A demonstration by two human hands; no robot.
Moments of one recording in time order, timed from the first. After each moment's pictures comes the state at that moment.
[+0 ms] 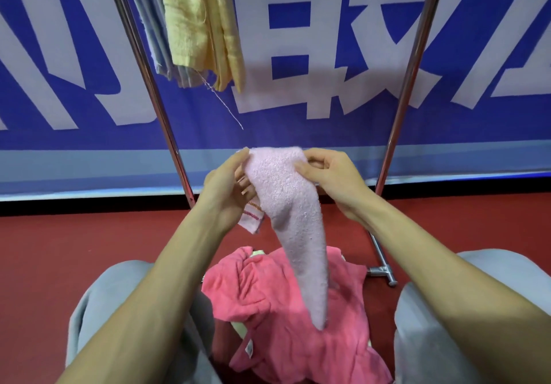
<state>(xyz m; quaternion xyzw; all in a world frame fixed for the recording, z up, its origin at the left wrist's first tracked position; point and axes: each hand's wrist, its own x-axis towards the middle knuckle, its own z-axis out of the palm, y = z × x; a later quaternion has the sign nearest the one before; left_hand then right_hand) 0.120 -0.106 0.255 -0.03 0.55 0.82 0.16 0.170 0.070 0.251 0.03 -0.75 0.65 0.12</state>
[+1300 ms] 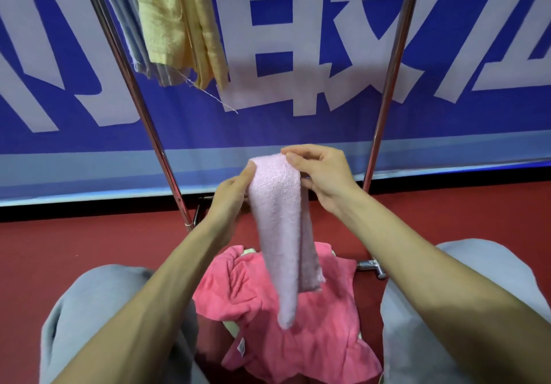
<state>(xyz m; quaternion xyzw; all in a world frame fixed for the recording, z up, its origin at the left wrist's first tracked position) 0.129 -0.086 0.223 0.06 0.68 0.72 0.14 0.171 0.070 0.252 -0.08 -0.63 0.76 0.13</state>
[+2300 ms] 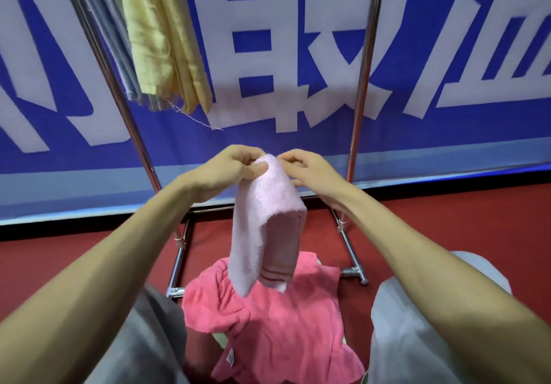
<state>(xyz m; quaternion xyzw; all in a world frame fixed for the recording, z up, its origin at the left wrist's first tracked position) 0.126 -0.074 0.317 0.37 0.77 0.48 0.19 0.184 0.108 0.280 0.00 -0.80 0.59 0.09</state>
